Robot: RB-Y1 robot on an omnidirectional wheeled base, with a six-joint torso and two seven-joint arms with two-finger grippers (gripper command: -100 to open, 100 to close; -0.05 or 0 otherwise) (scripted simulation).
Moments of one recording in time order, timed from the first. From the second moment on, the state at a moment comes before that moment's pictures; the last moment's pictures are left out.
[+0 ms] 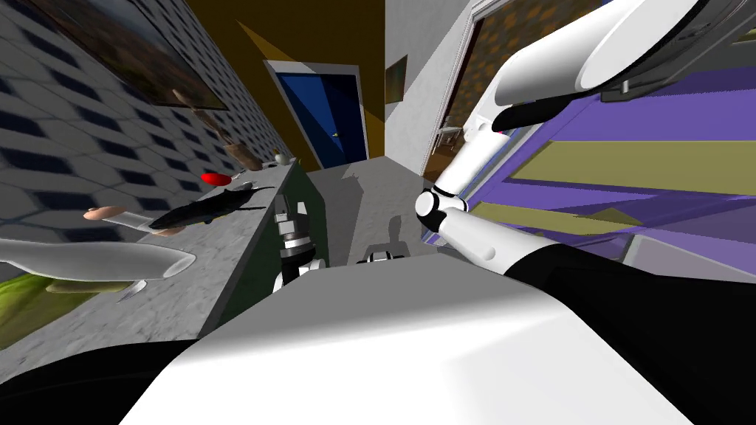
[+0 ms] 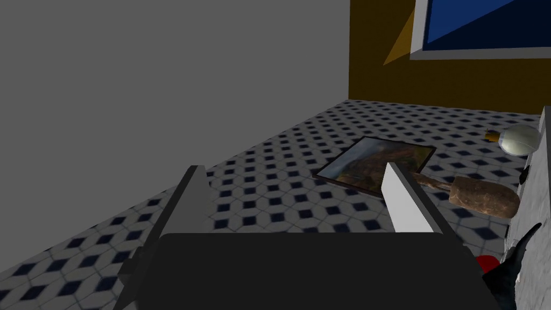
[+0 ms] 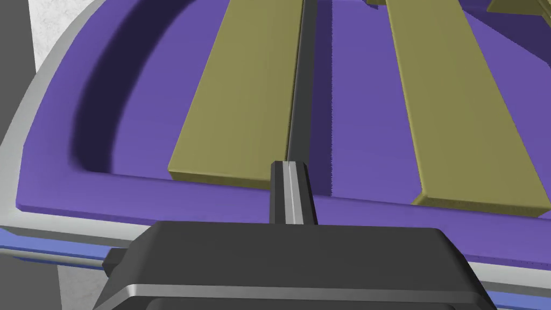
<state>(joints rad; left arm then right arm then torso) 0.52 0.03 0.05 -2.26 -0.08 -0.46 0.00 -1.15 -0.16 -0.62 -1.95 -1.61 -1.19 -0.08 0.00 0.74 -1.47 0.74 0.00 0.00</state>
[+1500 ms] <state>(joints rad) 0.52 0.03 0.05 -2.26 -0.08 -0.46 0.00 -0.90 -0.28 -0.88 -1.96 -1.21 -1.35 -0.04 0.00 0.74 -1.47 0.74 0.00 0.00</state>
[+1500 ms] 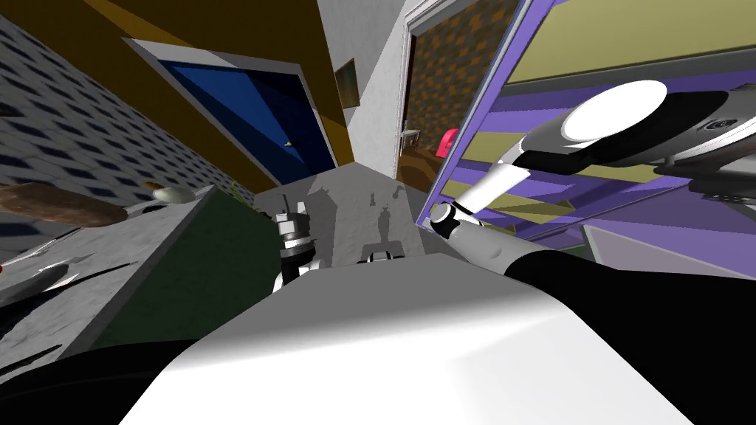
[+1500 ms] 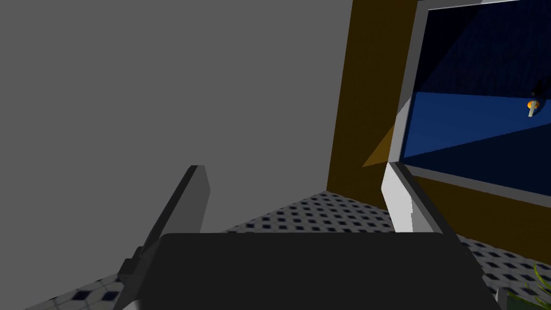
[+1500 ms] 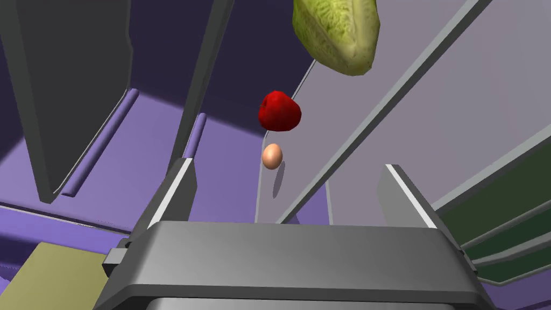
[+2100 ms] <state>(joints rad) 0.52 0.03 0.05 -2.26 -0.08 -0.46 0.00 -0.79 -0.32 -1.01 -1.97 -1.05 -1.38 -0.02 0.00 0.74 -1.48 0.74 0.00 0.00</state>
